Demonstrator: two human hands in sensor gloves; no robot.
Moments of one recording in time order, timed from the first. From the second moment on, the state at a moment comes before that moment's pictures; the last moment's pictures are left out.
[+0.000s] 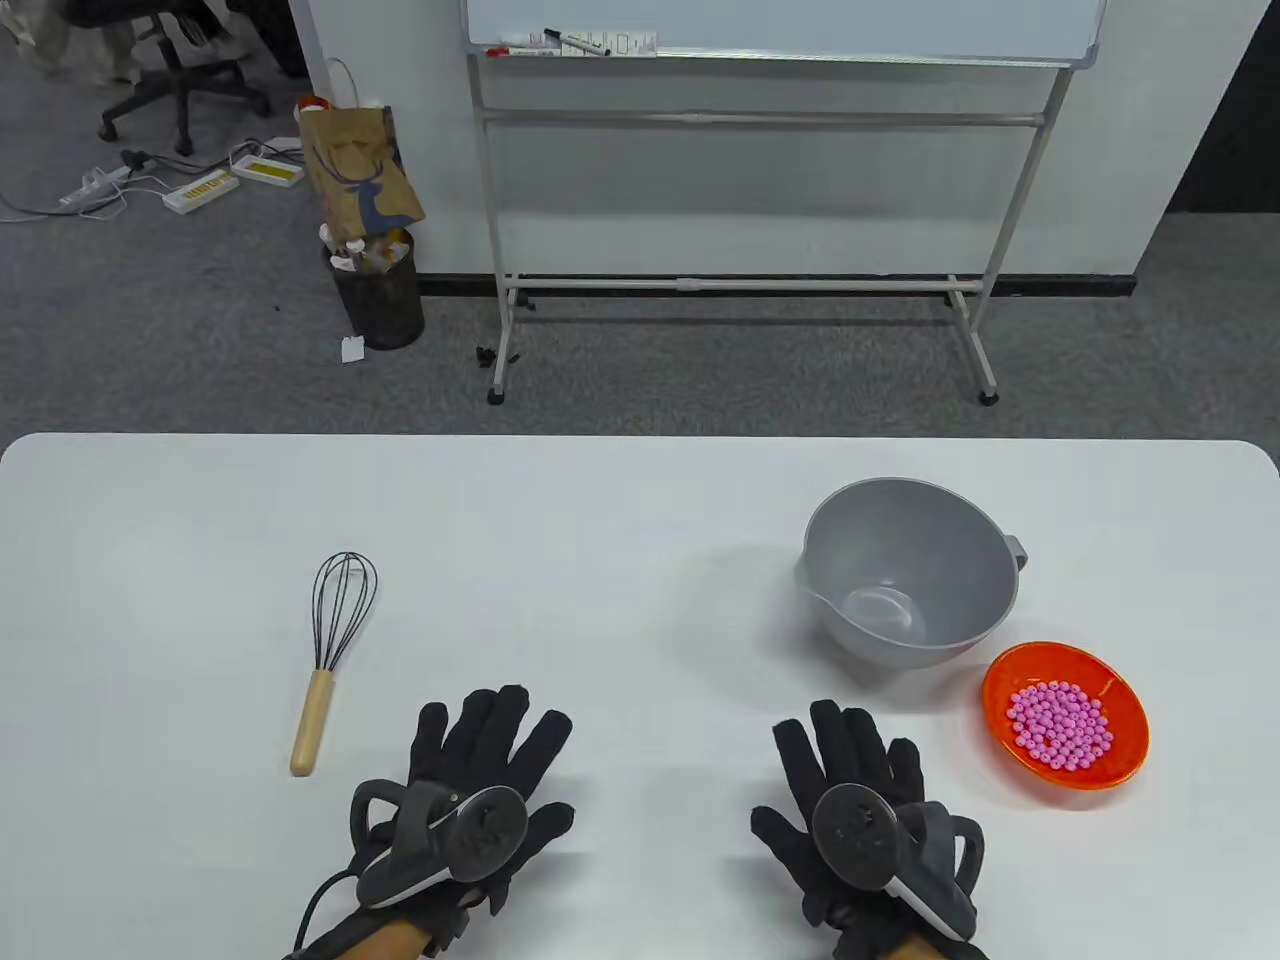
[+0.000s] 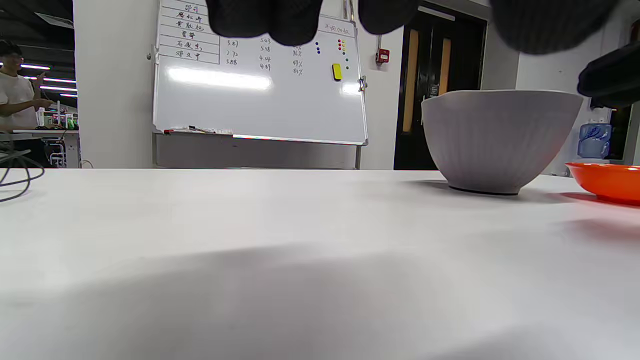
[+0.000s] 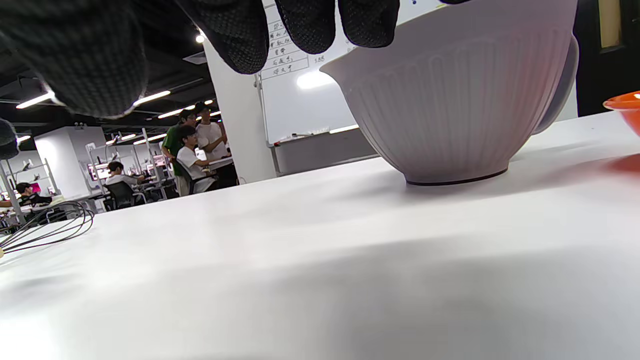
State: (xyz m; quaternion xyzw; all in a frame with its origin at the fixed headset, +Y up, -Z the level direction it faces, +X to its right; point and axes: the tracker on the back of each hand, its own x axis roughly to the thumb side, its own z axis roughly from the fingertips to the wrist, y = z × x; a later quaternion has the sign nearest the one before) left_hand -0.181 -0.716 -0.285 0.06 -0.19 0.02 0.98; right_hand 0.156 -0.712 -0.264 0.06 -0.06 0.99 0.14
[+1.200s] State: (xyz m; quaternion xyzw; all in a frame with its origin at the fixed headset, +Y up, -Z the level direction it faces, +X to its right) left_hand -0.188 -0.719 -0.284 0.05 -0.18 0.01 0.98; right_hand 0.182 -0.689 -0.274 -0.01 -0.09 0.98 0.19
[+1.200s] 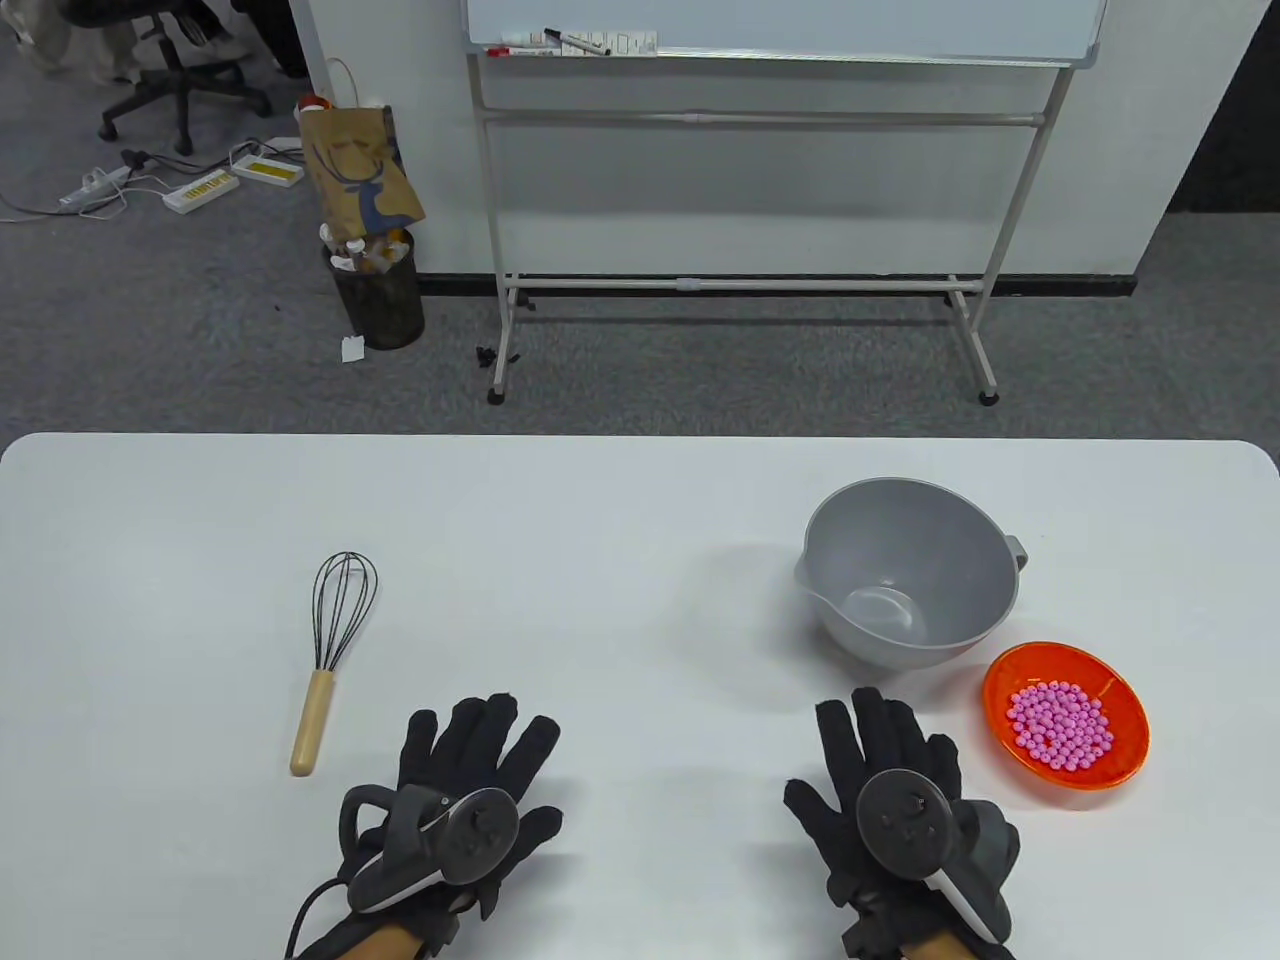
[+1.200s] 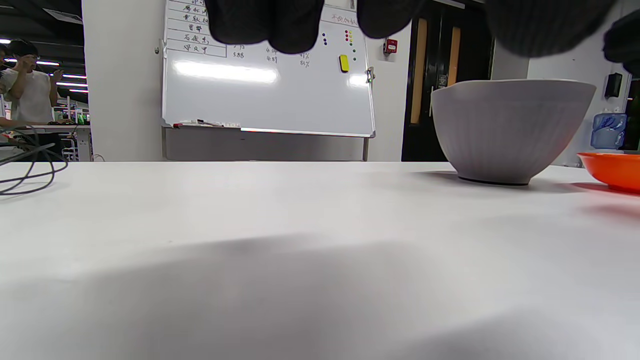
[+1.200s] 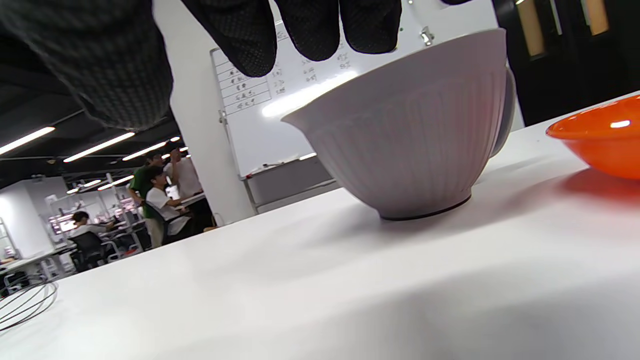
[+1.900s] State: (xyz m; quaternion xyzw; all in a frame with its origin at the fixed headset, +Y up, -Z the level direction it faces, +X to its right) left_hand -0.191 -0.725 -0.288 0.04 -0.18 0.01 0.98; right_hand 0.219 -0.694 -0.383 -0.20 -0.04 0.96 0.22
